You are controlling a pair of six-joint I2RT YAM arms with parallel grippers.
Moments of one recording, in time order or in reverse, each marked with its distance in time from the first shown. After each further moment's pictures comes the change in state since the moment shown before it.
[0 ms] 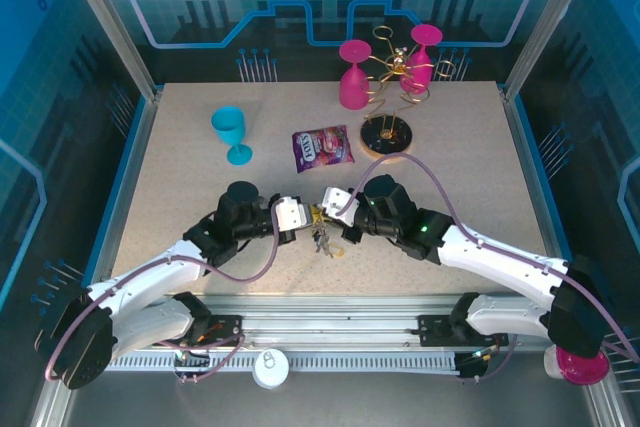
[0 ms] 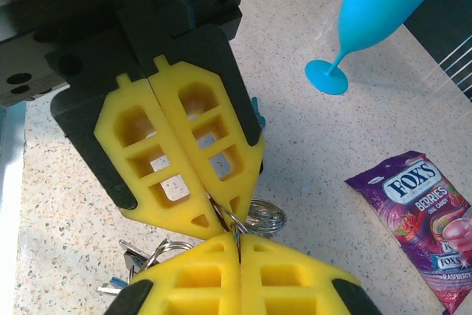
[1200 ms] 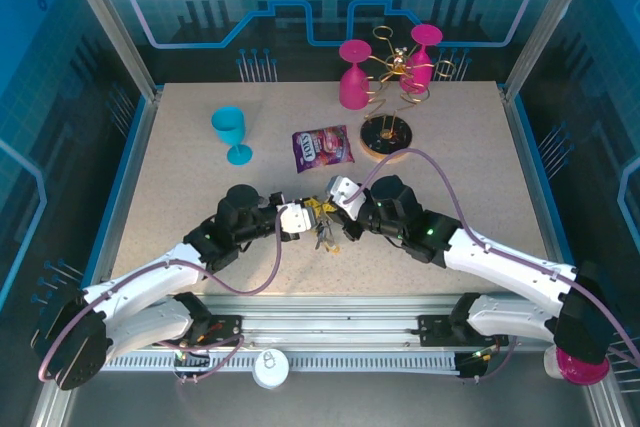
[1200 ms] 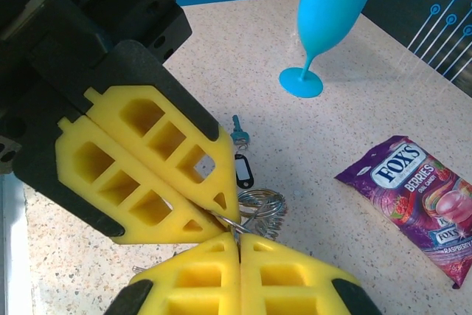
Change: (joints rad) left arm -0.058 -0.026 0.000 0.072 -0.140 0.128; right arm 0.000 -0.051 -0.021 0.050 0.055 0.188
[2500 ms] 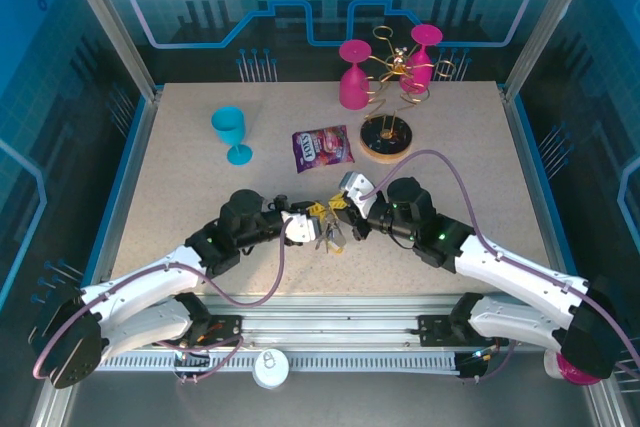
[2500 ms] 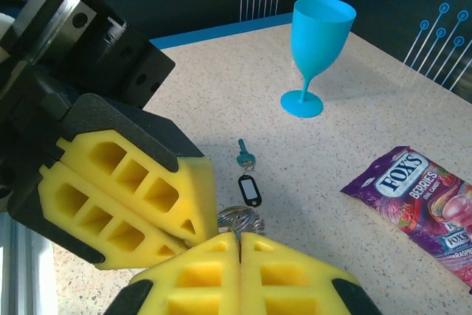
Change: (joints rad) left arm -0.060 -0.011 0.000 0.009 -0.044 0.103; right arm -0.052 -0.084 -0.064 0.070 -0.078 0.082
